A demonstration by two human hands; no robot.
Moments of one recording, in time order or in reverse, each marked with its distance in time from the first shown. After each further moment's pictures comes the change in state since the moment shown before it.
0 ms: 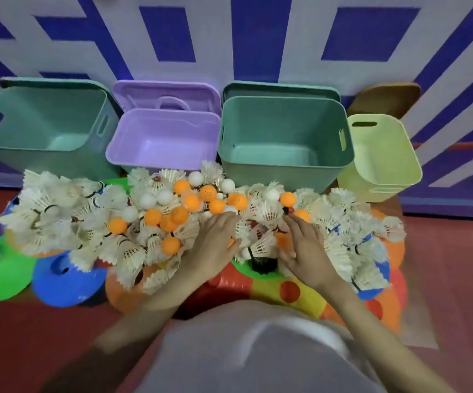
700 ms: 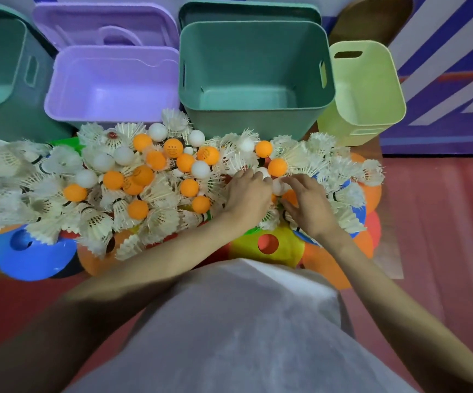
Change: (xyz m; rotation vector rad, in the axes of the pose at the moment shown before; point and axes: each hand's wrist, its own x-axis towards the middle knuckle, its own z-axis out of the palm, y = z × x) left_hand 0.058 0.093 0.040 0.407 0.013 0.231; right_hand 0.000 0.061 0.001 -0.093 0.115 0.027
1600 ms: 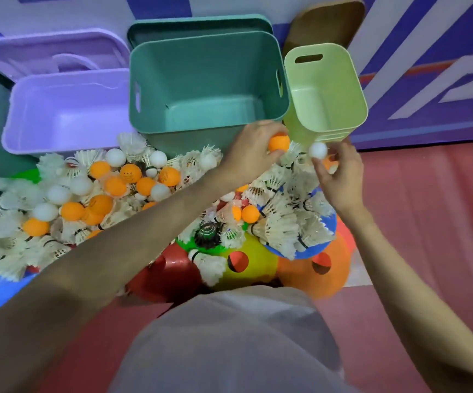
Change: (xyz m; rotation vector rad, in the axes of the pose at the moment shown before) left_hand 0.123 0.028 -0.052 -0.661 0.154 0.069; right_hand 0.031 0.111 -0.064 0.296 0.435 0.333
